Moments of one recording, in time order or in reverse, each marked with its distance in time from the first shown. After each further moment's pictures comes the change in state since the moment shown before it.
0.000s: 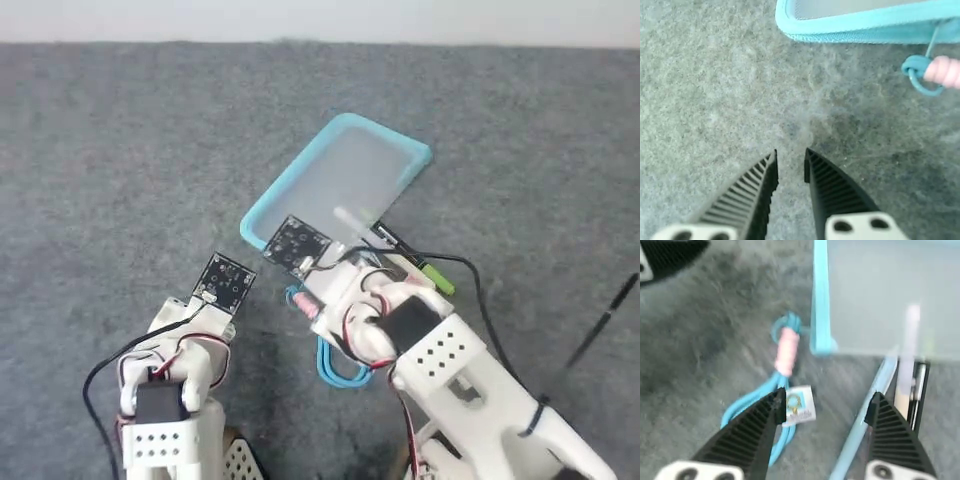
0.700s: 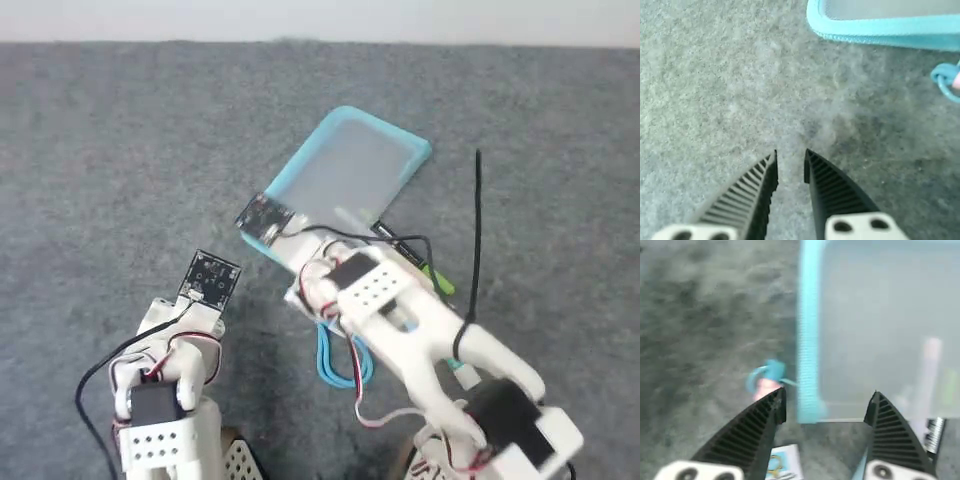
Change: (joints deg) left arm -4.6 0.1 0.1 -1.4 0.0; right arm 3.7 33.5 -13.8 -13.4 0.0
